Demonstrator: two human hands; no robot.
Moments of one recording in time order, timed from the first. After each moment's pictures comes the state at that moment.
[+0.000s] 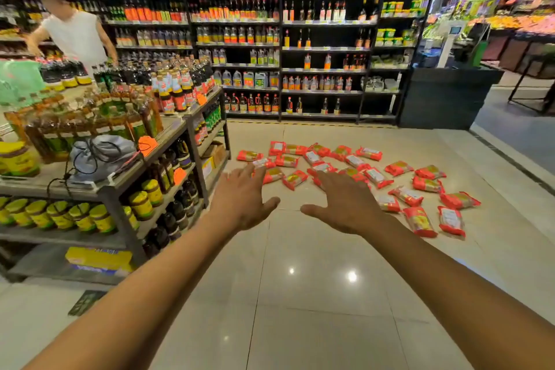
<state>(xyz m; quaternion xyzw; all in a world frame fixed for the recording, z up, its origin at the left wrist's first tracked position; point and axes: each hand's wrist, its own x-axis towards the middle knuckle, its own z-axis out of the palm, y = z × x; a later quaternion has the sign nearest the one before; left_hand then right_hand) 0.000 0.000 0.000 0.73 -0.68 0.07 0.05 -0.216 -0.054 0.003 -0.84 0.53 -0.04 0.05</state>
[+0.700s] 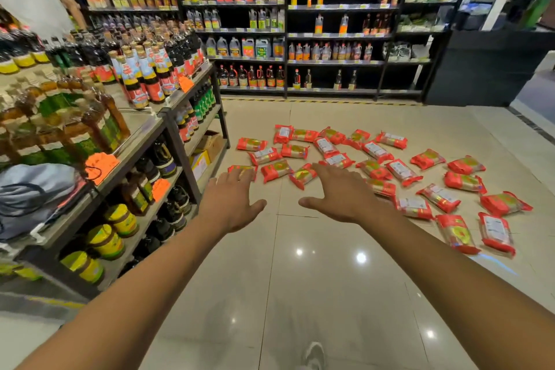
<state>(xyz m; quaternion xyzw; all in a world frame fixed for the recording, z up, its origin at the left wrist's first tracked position) 0.149 -0.374 -0.066 0.75 -0.66 0.02 -0.01 -0.084 -0.445 -0.042 -0.86 0.50 0.00 0.09</state>
